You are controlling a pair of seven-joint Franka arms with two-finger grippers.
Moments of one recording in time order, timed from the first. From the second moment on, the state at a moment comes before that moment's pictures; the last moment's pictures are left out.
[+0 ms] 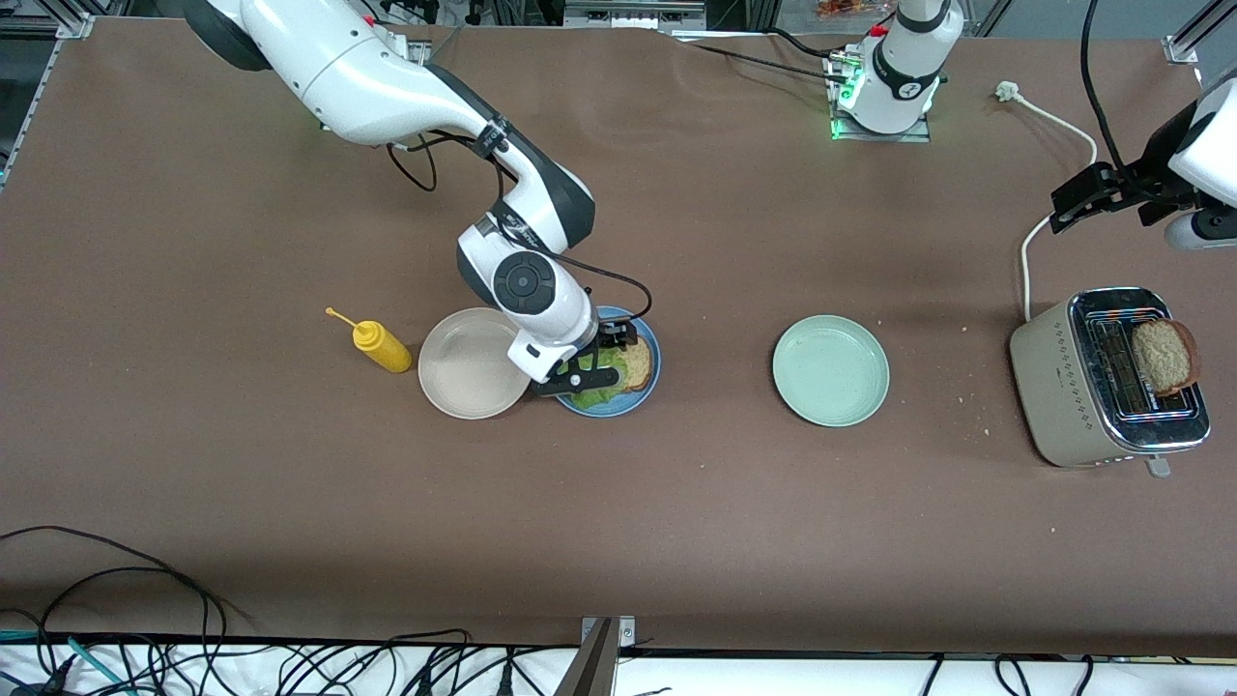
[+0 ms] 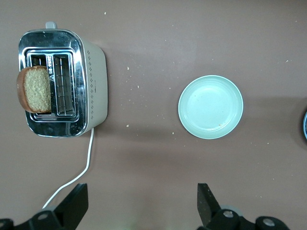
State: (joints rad) left arm -0.09 -0.01 0.05 -1.56 0.04 1.48 -0.13; right arm 0.39 0.83 0.37 -1.36 -0.10 2.19 0.59
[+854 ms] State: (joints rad) left arm -0.09 -0.01 0.05 -1.56 0.04 1.48 -0.13; right arm 0.27 0.43 0.13 -1.42 -0.11 1.52 0.06
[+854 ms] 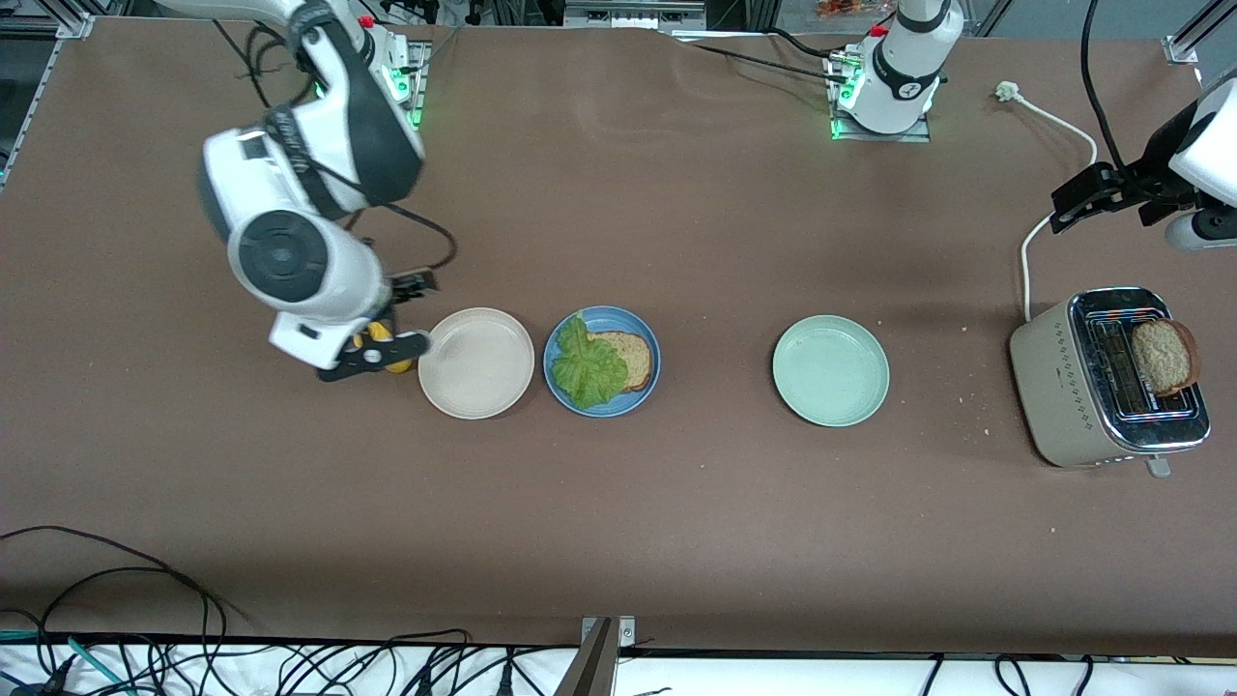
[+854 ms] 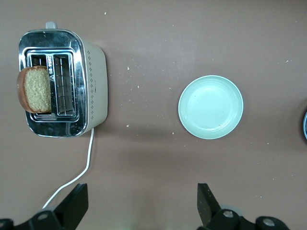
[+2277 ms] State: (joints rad) left arm -0.09 -0.01 0.05 -1.56 0.04 1.48 -0.13; right arm -0.03 0.61 -0.26 -1.67 0.57 1.71 -1.76
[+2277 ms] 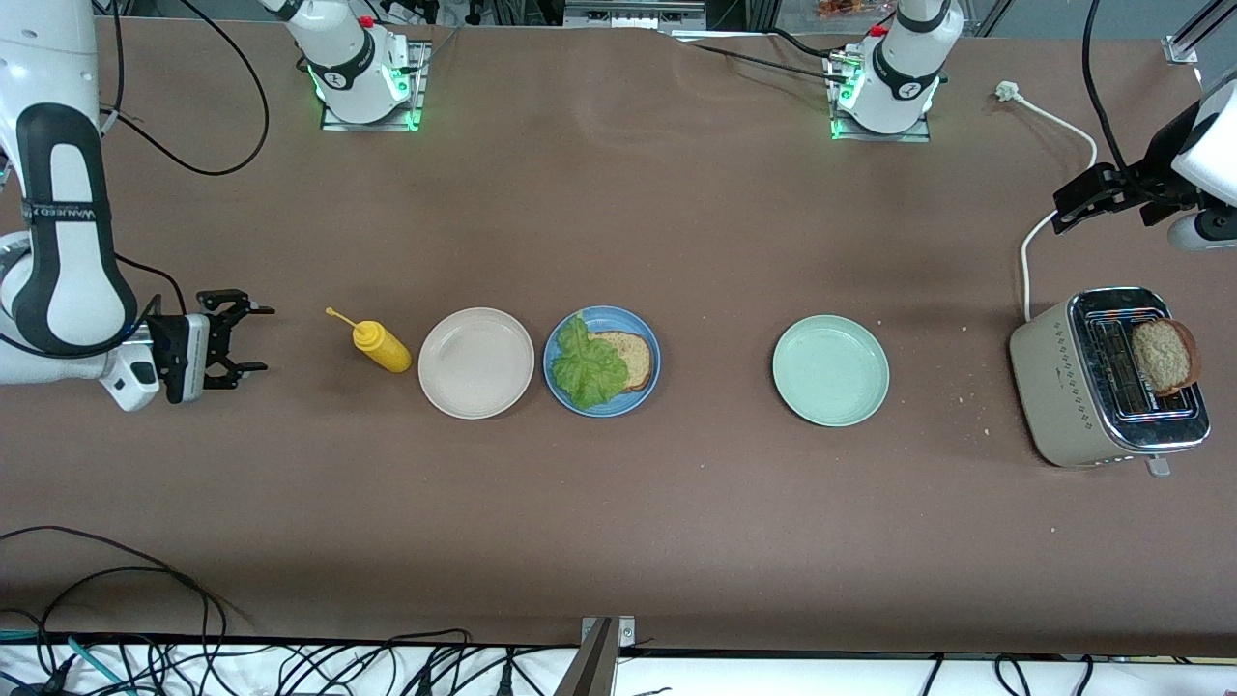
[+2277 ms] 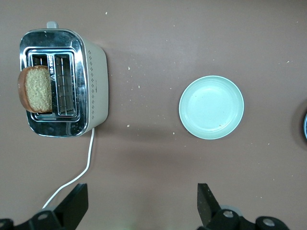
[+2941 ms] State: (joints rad) left arm -0.09 -0.01 0.05 -1.56 0.04 1.48 -0.13; right arm -0.04 0.72 -0.25 -1.65 0.85 1.64 -2.22
